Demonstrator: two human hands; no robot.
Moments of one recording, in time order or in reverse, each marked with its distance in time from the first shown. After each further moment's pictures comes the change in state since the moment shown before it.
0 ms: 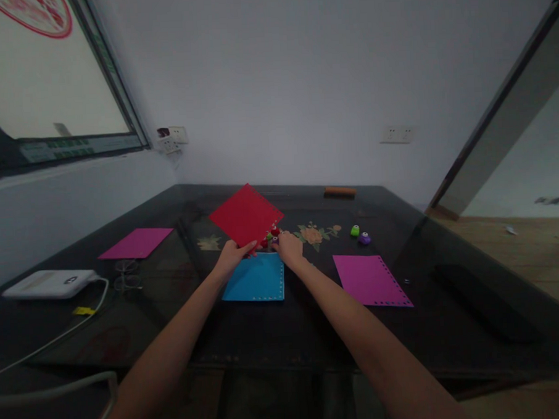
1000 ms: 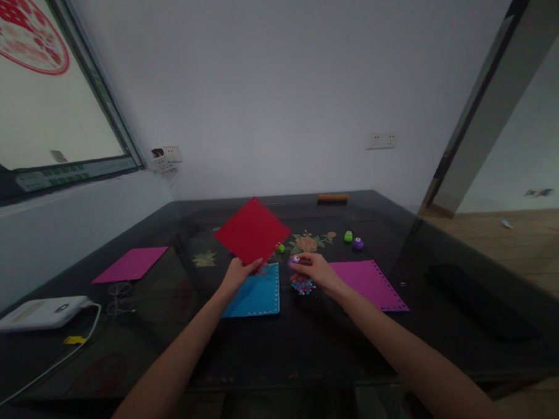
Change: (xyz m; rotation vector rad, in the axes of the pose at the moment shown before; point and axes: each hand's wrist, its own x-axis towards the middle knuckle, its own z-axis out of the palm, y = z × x) left_hand -0.011 0.009 0.028 -0.047 -0.093 -0.051; right_hand -0.075 0.062 -0.054 1.398 -0.255 0.186
